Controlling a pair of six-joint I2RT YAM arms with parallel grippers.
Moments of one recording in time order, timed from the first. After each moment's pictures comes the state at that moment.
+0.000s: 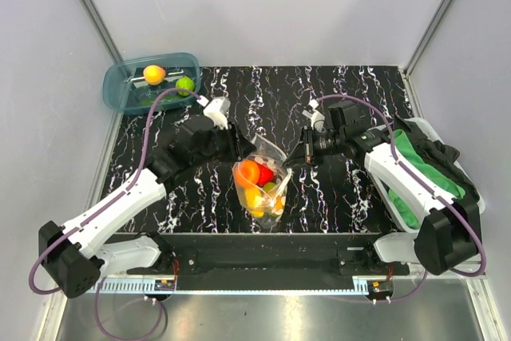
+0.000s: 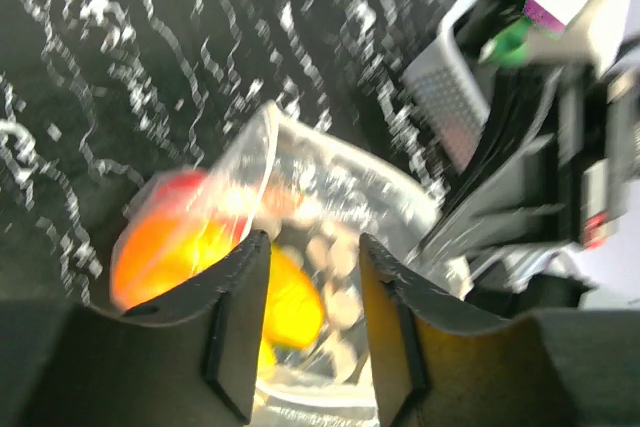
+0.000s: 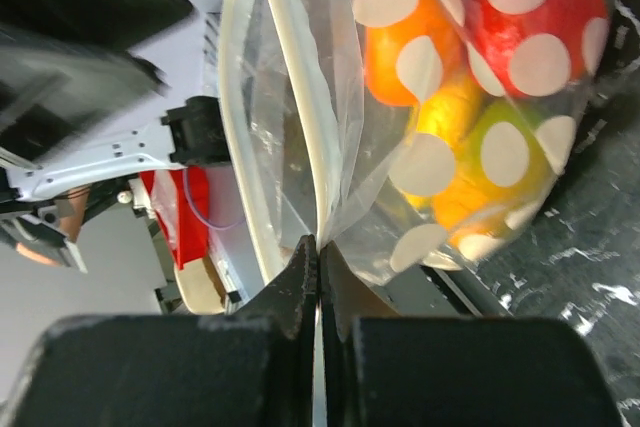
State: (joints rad) left arm -0.68 1.11 0.98 -0.30 0.10 -0.64; right arm 0.42 1.31 1.02 -0.50 -0.82 0.56
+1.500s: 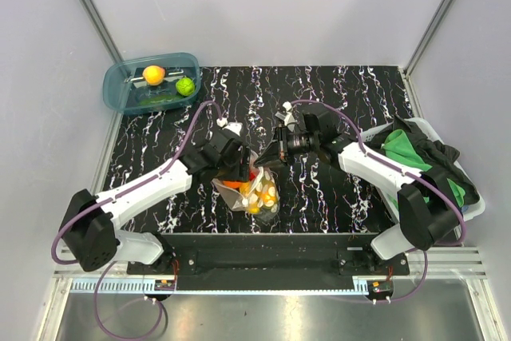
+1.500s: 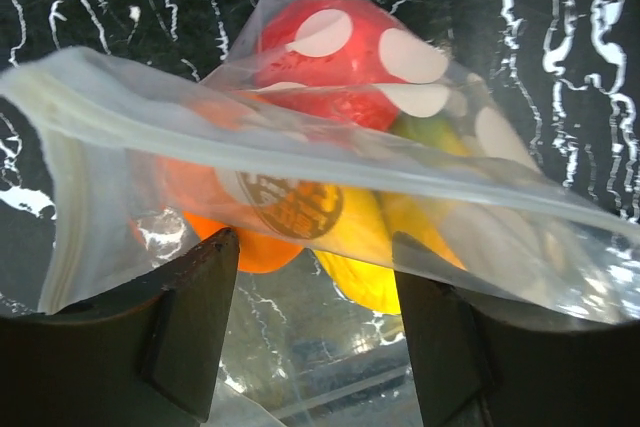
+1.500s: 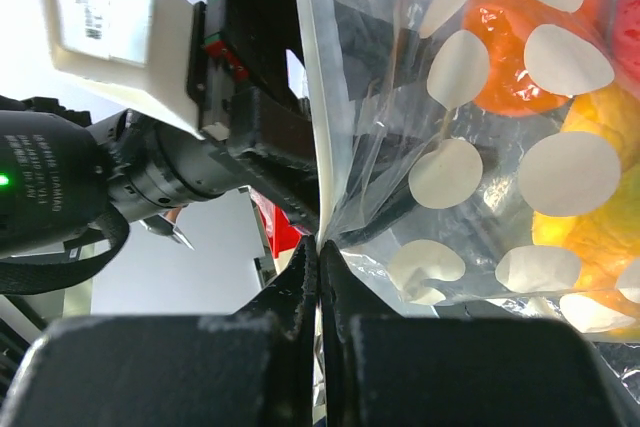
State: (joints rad) left arm -0.78 1.31 0.96 -0.58 -0.14 -0.58; right arm 0.57 1.50 0.98 0.01 -0.91 0.99
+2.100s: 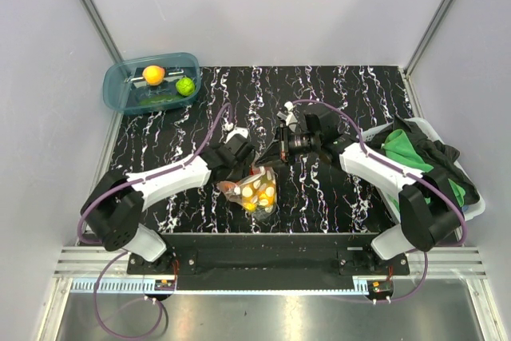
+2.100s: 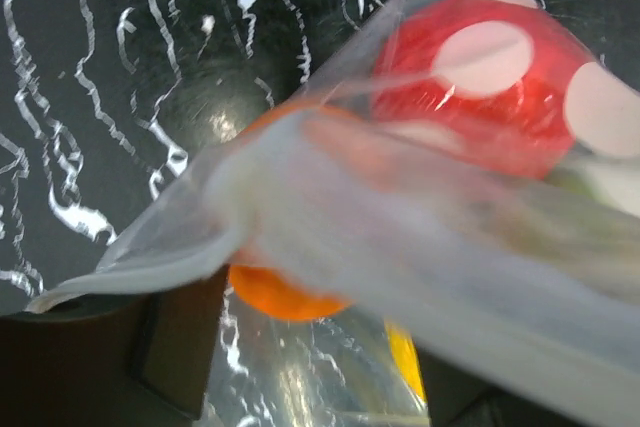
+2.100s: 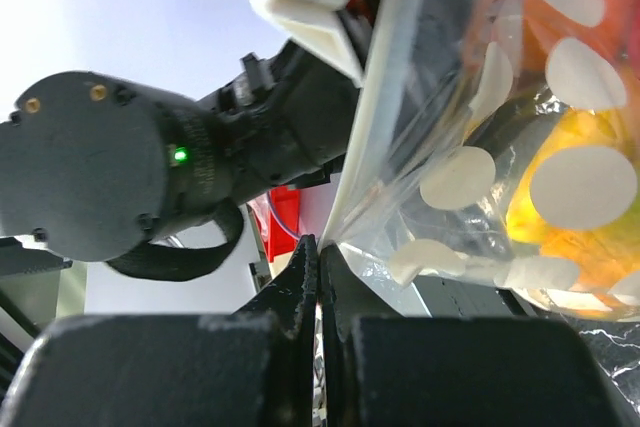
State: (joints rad) left arm -0.78 1.48 0.94 -0.53 -0.31 -0.54; right arm 0.57 1.49 0.97 0.01 -0.90 0.98
